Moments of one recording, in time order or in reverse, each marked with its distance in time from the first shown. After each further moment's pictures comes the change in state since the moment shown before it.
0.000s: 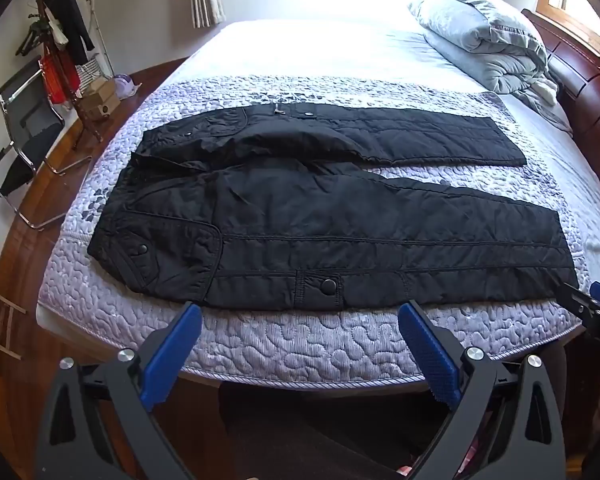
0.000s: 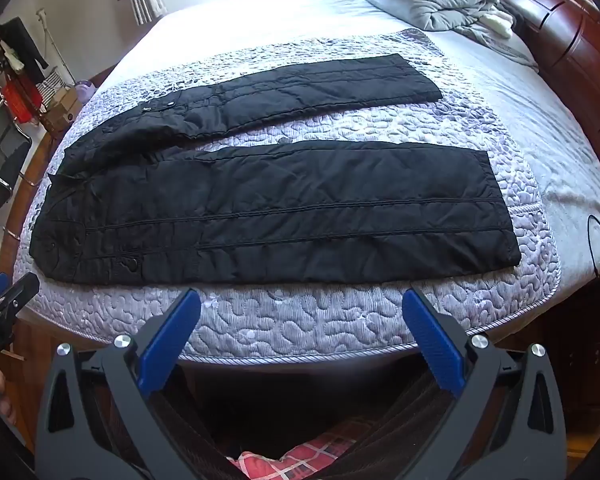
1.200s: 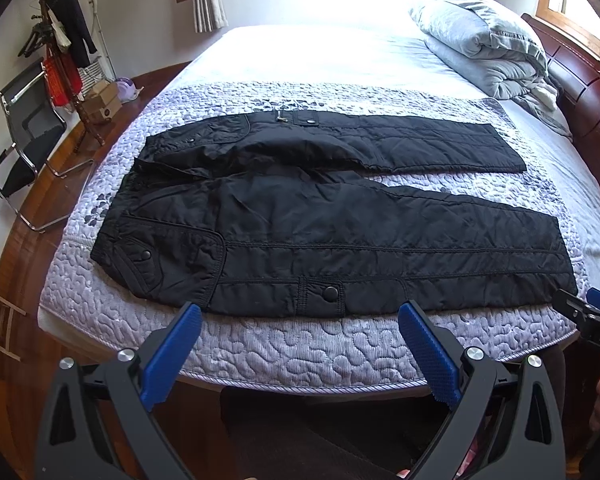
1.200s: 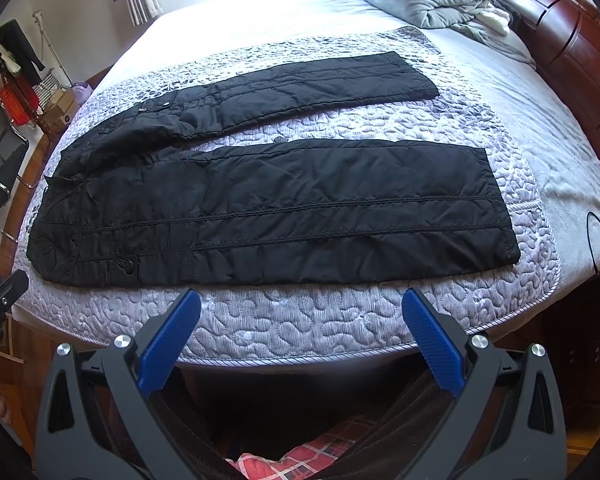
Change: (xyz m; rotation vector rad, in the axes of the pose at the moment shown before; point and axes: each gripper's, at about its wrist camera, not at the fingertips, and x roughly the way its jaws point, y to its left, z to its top) left arm -0.006 0.004 0.005 -0.009 -0.024 0.003; right arm 0.004 -0.002 -0.001 0.009 0.006 -0.006
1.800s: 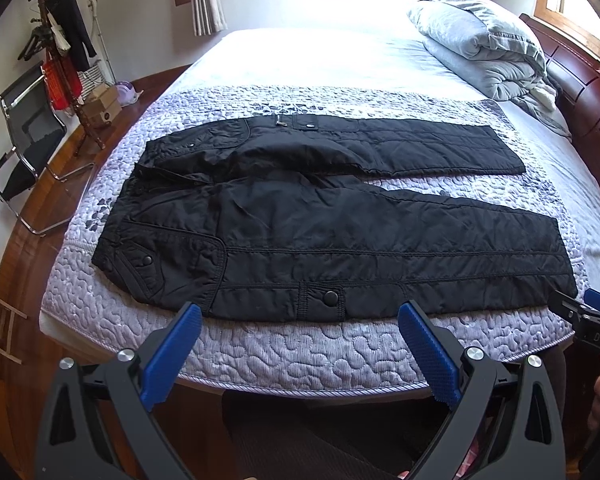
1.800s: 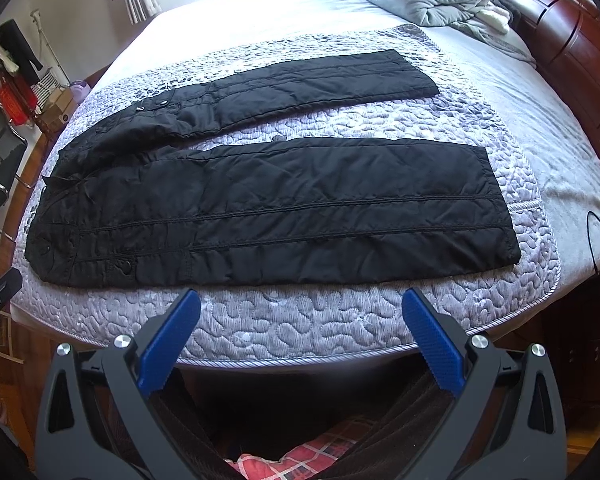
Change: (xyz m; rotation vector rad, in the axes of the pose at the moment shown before) left arm -0.003 -0.001 0.004 0.006 -0.006 -0.001; right arm 0.003 -0.002 0.002 0.002 0.007 -0.001
